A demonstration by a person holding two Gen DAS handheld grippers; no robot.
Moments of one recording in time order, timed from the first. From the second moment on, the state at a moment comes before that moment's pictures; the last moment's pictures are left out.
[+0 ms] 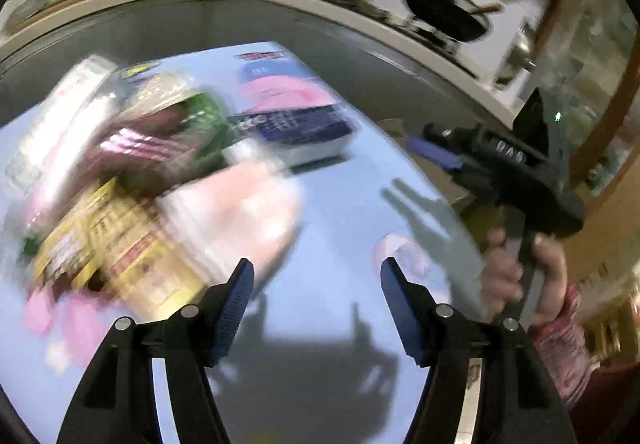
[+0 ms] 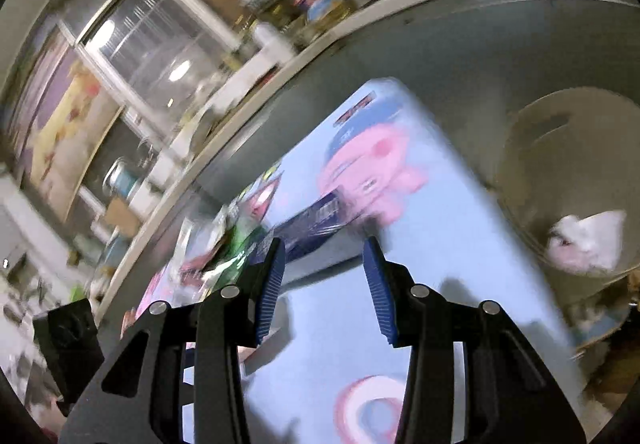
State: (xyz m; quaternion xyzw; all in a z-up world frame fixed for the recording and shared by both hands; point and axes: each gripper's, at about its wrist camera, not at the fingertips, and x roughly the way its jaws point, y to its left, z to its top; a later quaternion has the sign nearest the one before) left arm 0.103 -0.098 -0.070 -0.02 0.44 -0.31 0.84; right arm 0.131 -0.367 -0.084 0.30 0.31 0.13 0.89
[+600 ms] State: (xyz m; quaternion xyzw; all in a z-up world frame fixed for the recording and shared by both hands) left arm 0.077 0.008 -0.091 -0.10 0.45 -0.25 0.85; right arm 0.134 -0.225 -0.129 0.26 0.43 0.20 0.84
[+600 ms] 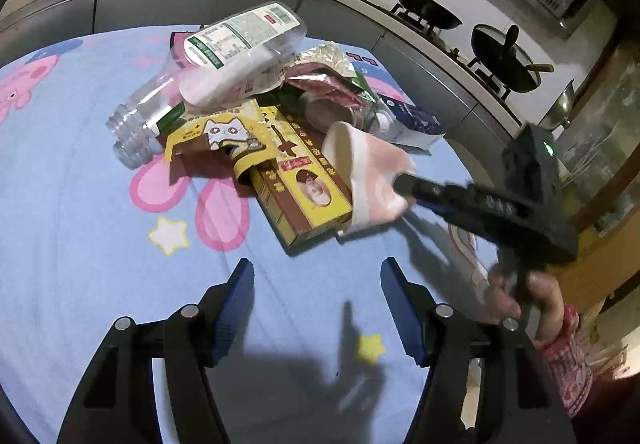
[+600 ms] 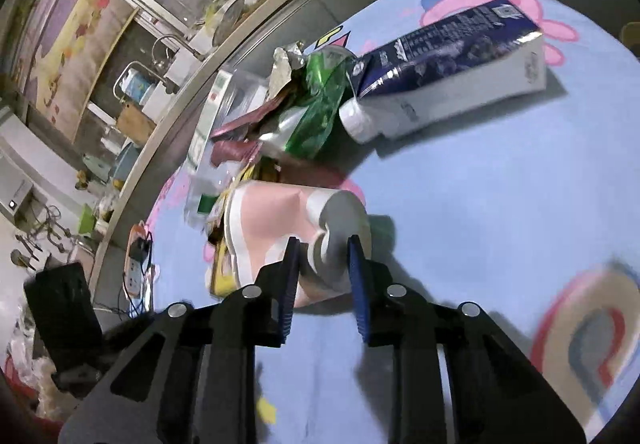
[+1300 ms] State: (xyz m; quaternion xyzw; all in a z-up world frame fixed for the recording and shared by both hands) left arm 0.134 -0.030 -0.100 -0.10 0.49 -0.17 0.85; right arm 0.034 -0.297 -0.136 0.27 0.39 0.11 0.87
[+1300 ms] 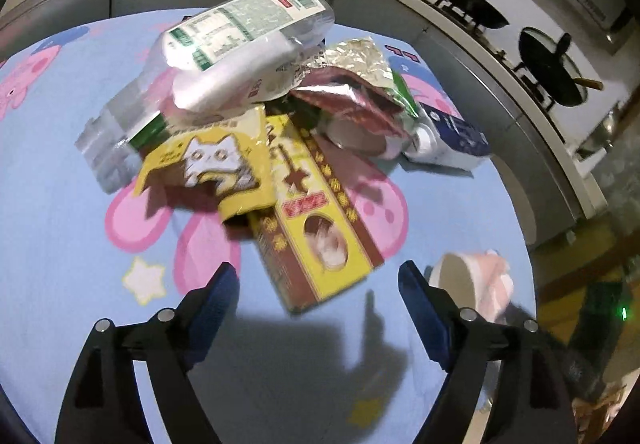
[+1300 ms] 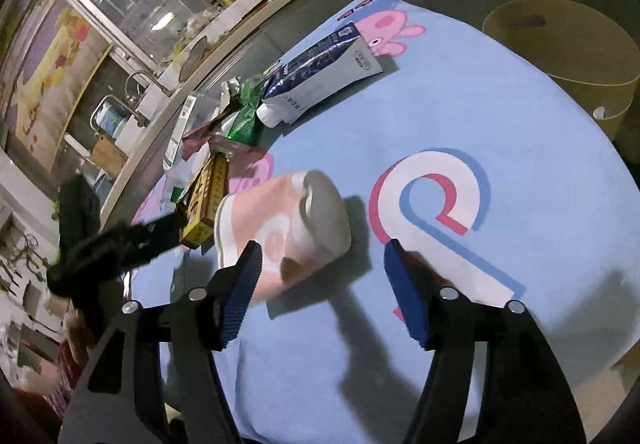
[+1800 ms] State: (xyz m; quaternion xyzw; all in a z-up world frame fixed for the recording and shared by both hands) left arm 0.112 -0.042 -0.110 -0.03 0.49 -0.16 0.86; right arm 0.034 -0.274 -0.129 0.22 0.39 0.12 0.89
